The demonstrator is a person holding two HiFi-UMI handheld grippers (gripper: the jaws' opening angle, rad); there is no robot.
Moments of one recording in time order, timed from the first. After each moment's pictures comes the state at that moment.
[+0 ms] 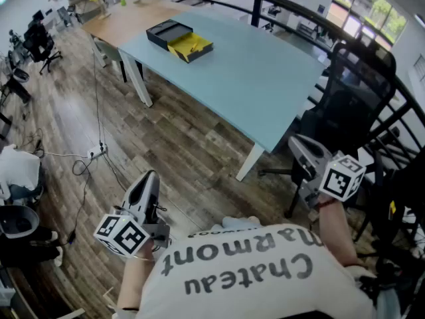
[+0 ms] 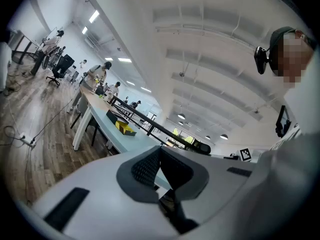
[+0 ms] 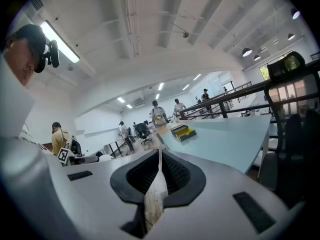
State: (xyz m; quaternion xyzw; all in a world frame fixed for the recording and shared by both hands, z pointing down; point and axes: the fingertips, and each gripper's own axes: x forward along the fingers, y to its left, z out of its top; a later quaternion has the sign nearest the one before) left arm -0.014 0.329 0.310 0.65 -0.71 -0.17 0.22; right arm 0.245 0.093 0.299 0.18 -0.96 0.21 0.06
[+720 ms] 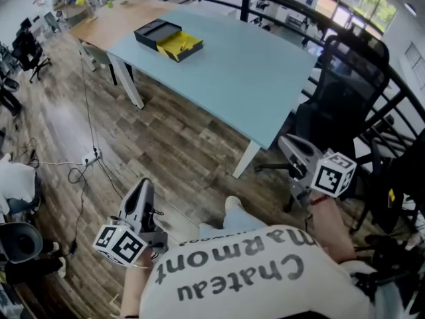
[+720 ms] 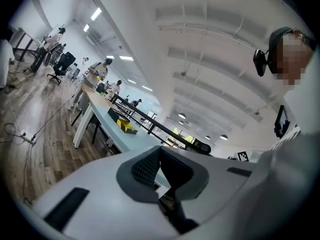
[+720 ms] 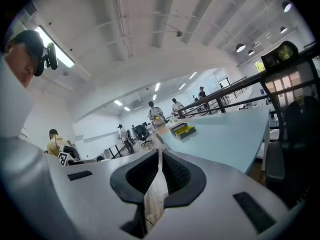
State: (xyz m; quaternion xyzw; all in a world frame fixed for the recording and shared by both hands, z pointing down) left arm -0.026 0.330 0.323 0.65 -0.70 -0.17 0.23; right arm 0.229 0.091 0.322 0.18 -0.95 0.24 0.04
